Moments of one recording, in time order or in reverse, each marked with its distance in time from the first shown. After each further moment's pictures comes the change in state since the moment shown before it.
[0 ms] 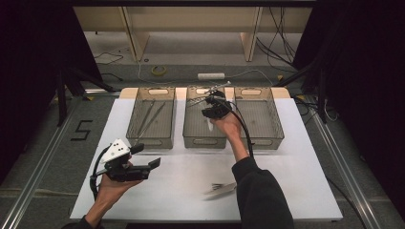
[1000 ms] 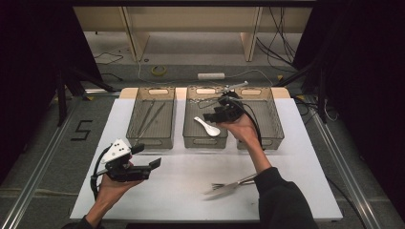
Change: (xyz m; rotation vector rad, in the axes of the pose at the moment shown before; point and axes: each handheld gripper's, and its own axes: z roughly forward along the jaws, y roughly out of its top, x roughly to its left) left arm -0.001 0.000 0.001 0.004 0.003 0.007; right arm -0.002 -0.016 -0.063 -0.070 0.129 -0.022
